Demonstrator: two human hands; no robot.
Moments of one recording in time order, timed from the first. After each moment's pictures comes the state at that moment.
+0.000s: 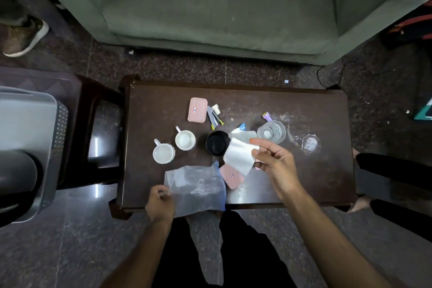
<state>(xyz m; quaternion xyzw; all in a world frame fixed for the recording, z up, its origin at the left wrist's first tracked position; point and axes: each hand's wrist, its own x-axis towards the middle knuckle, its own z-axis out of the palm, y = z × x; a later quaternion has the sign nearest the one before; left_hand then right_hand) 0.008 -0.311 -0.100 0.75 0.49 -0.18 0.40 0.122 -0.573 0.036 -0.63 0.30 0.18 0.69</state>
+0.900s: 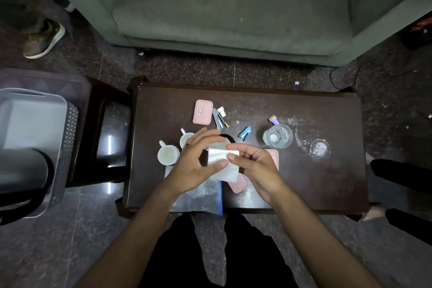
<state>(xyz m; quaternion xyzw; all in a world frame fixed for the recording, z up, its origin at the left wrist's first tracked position) 0.132 -0.345 0.000 0.81 -0.05 -0.16 0.56 0.134 -0.541 0.026 -0.54 0.24 0.30 0.75</state>
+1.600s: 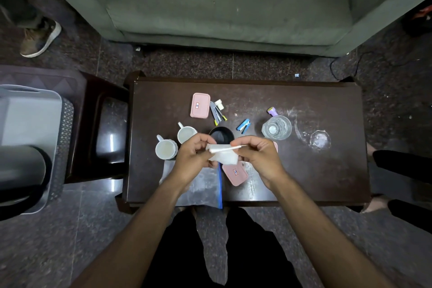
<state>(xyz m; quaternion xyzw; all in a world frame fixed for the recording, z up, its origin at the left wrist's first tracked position) 0.121 -0.365 -0.013 0.63 0.22 -0.25 0.70 0.135 -0.558 0.007 -0.63 0.24 0.27 0.69</state>
